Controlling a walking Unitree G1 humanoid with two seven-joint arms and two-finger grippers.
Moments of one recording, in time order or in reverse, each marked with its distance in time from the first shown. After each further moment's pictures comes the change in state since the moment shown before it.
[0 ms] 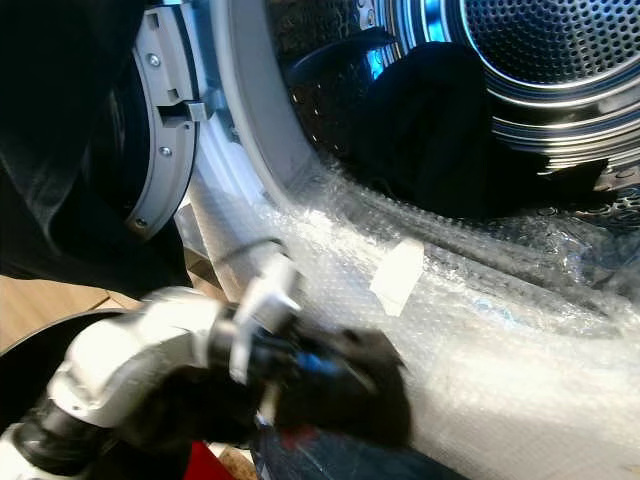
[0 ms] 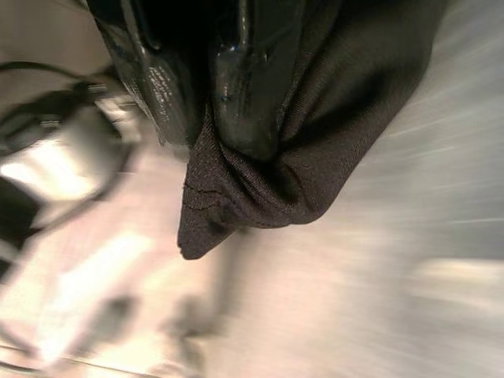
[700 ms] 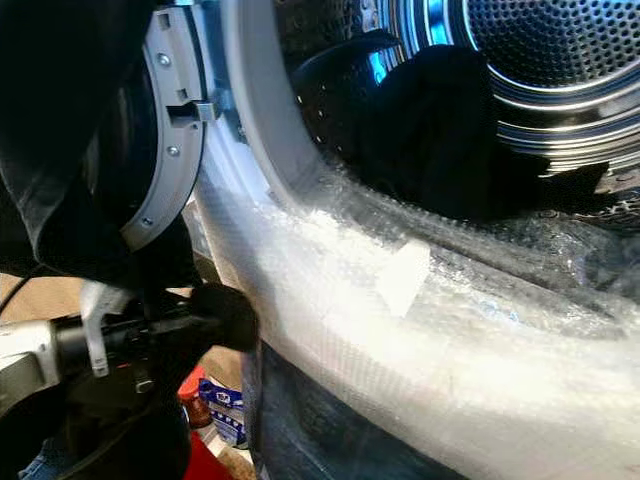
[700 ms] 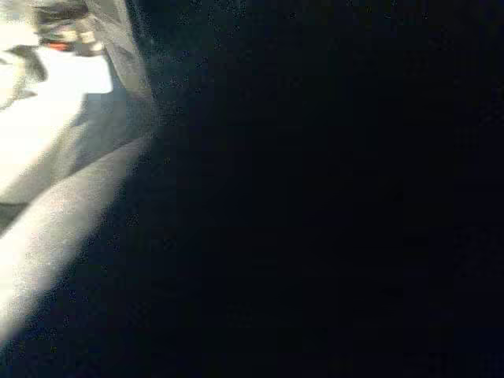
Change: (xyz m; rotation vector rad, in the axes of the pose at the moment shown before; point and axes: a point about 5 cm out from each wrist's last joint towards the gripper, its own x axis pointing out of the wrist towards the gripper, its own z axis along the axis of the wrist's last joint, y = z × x) left arm -0.142 -0.024 -0.014 -0.019 0.070 0.741; right arm -0.001 -0.005 -0.006 -0.020 -0.003 0.003
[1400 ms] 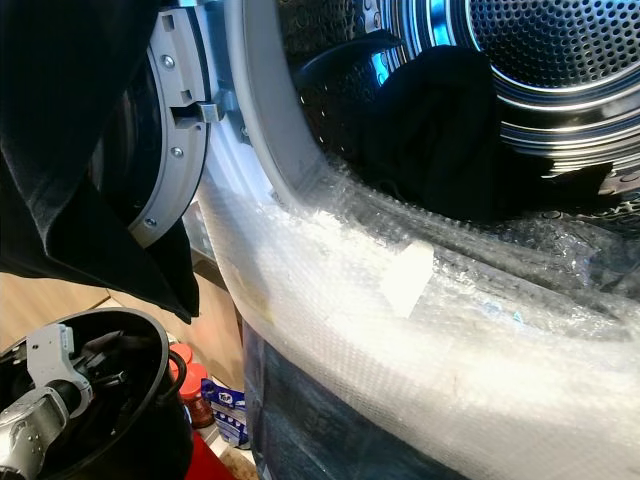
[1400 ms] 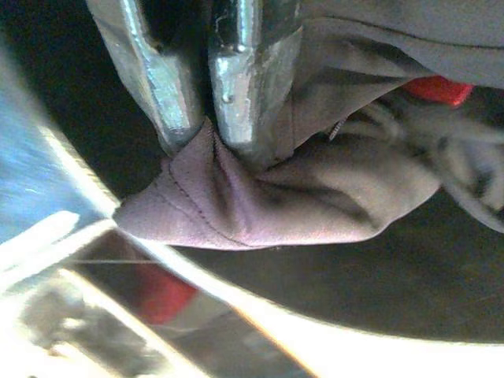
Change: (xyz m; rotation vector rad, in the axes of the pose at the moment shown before) left arm -0.081 0.063 -0.153 -0.548 0.029 1.068; right arm 0.000 0.001 -0.009 0.025 0.009 -0.012
